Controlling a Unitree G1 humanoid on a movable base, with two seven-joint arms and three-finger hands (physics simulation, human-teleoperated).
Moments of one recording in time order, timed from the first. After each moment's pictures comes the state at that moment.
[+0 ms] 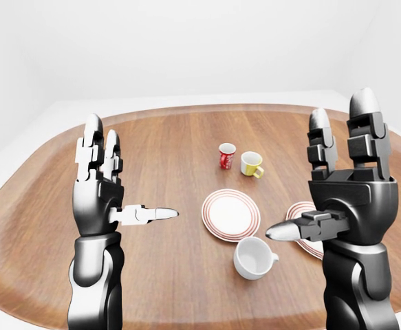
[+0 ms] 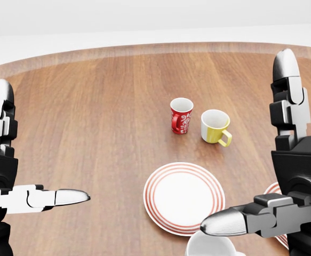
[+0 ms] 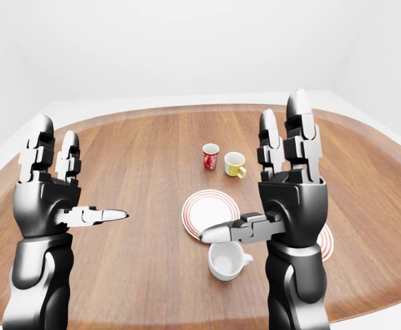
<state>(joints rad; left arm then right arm) 0.01 0.03 0.11 -0.63 -0.09 0.09 -0.04 0.05 -0.03 -0.08 -0.83 0.28 0.09 0.09</state>
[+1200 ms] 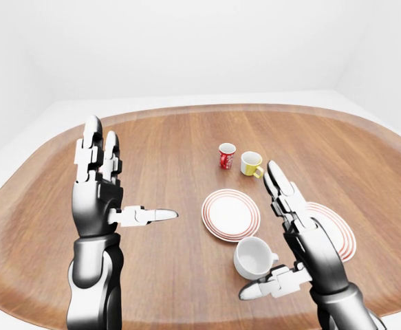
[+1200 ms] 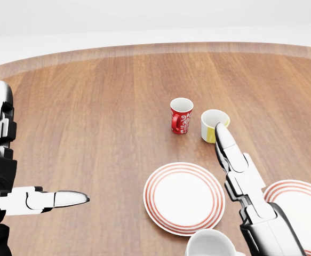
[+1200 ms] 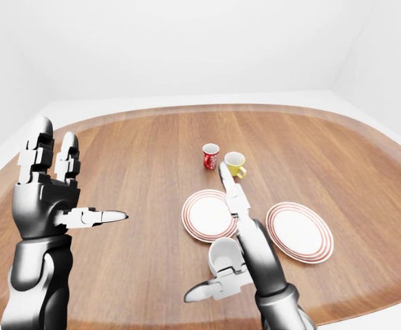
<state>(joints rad) 0.02 0.03 0.11 -0.64 -0.09 0.09 -0.05 0.46 -0.10 0.15 -0.92 -0.20 0.09 0.25</state>
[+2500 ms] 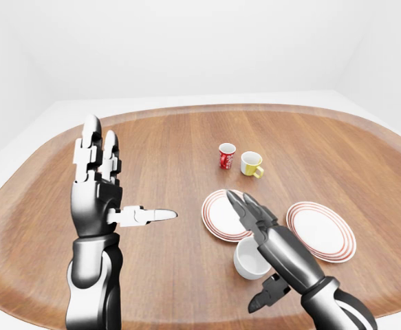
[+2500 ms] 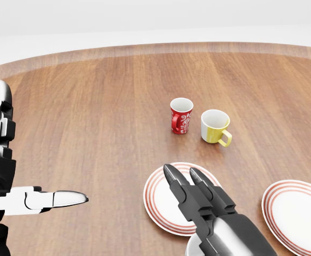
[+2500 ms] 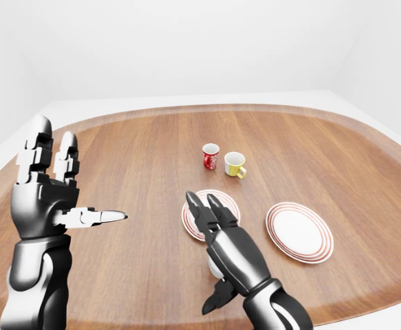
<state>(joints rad) 0.02 0.03 0.11 -0.64 -0.09 0.09 -0.05 0.43 -0.12 0.21 -0.91 -0.80 0.09 0.58</state>
